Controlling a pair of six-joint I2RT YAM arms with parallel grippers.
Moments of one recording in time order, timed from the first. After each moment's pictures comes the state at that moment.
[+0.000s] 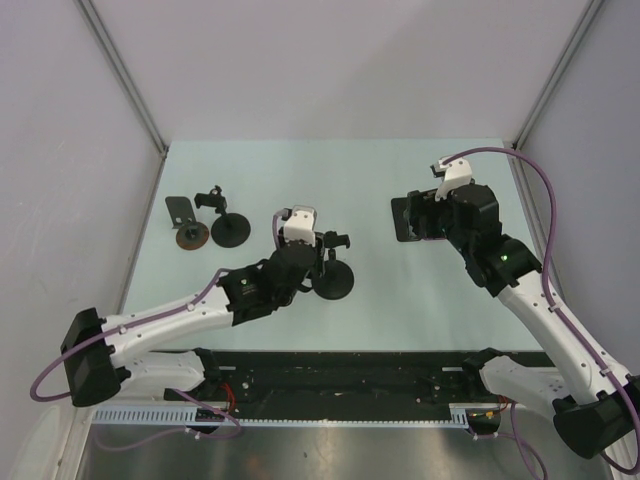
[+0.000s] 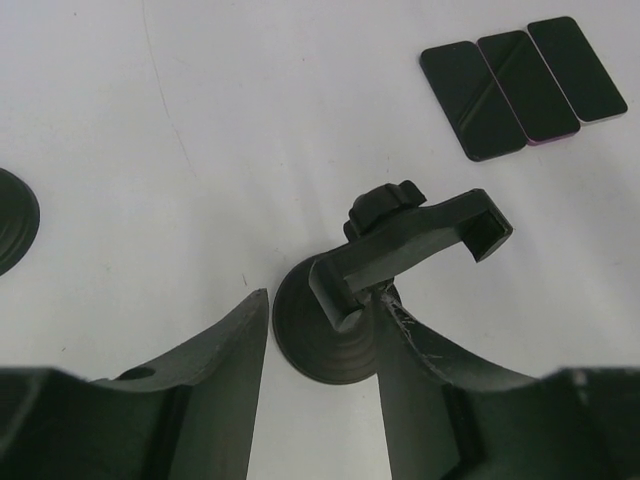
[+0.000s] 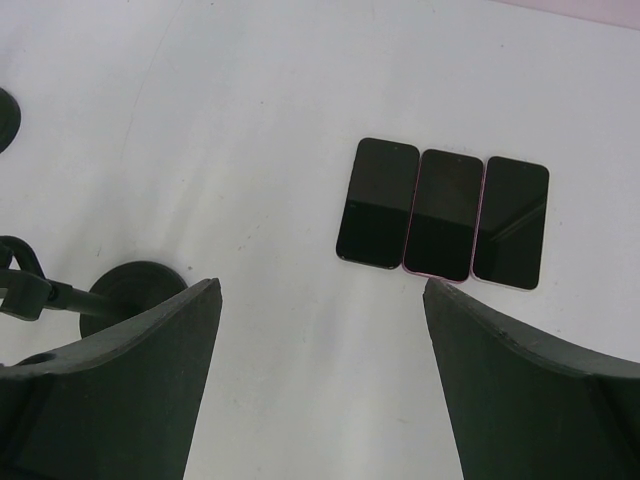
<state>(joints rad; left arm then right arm) -1.04 1.16 0.86 -0.18 -0.67 -0.45 0.47 1.00 1.06 -0.43 0.18 0.08</state>
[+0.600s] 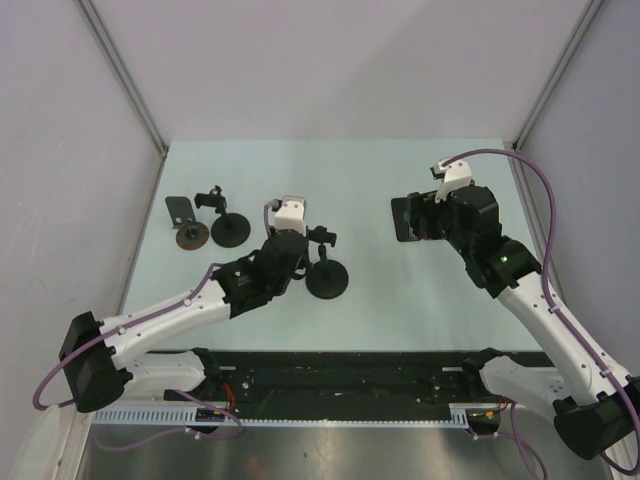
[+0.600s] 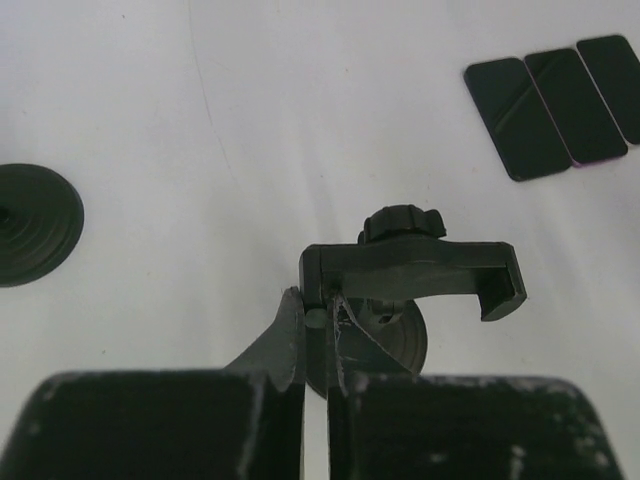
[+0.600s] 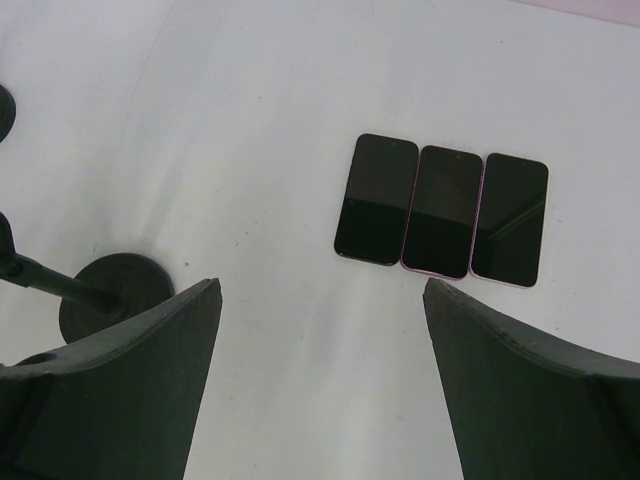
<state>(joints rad) -0.96 1.15 0.87 -0.20 -0.64 -0.43 0.47 1.00 1.05 -0.43 0.18 0.08</state>
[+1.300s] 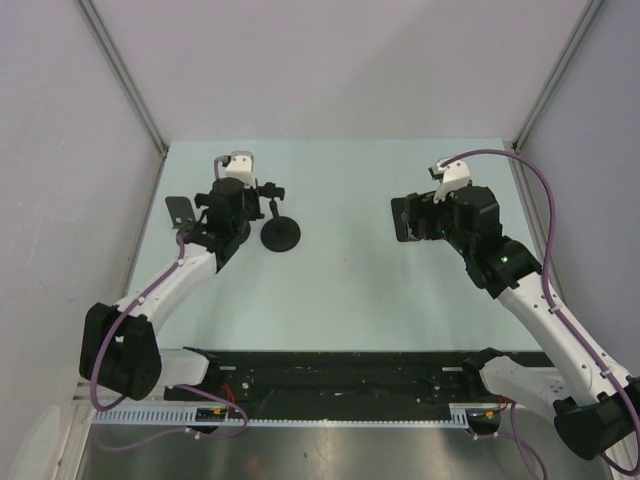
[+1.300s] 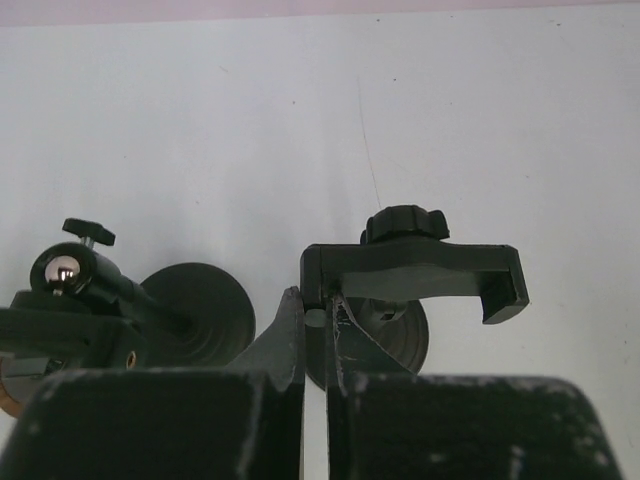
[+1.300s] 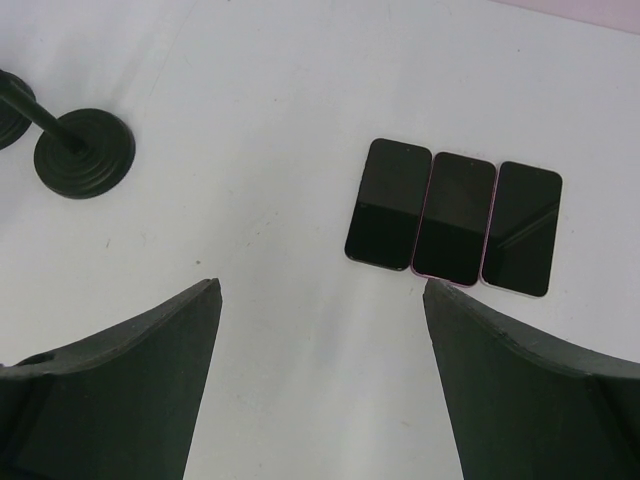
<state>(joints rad) -0.37 1.26 0.89 0.04 -0.26 -0.13 0.47 0.99 1.05 -0.42 0.14 0.07</state>
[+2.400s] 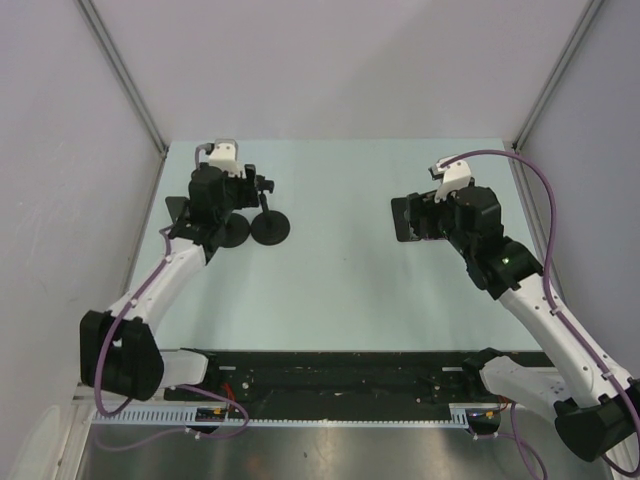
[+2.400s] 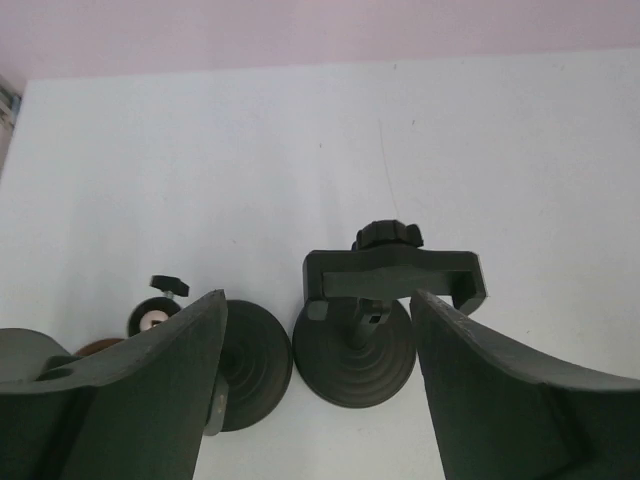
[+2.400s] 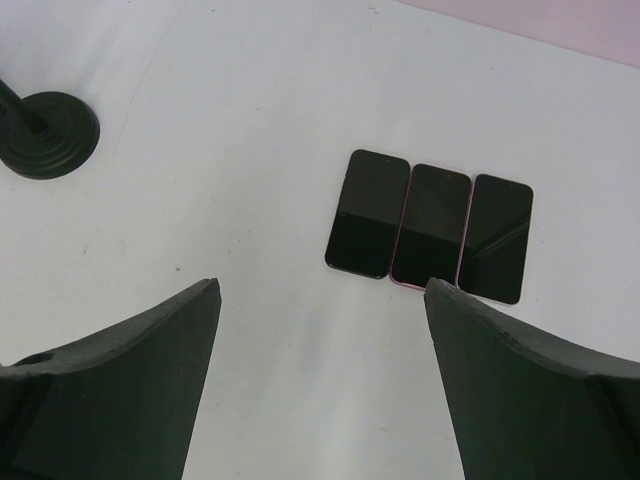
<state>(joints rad) -0.23 1.31 0.97 0.04 -0.12 -0.05 0.47 0.99 1.05 -0.41 0.16 0.02</state>
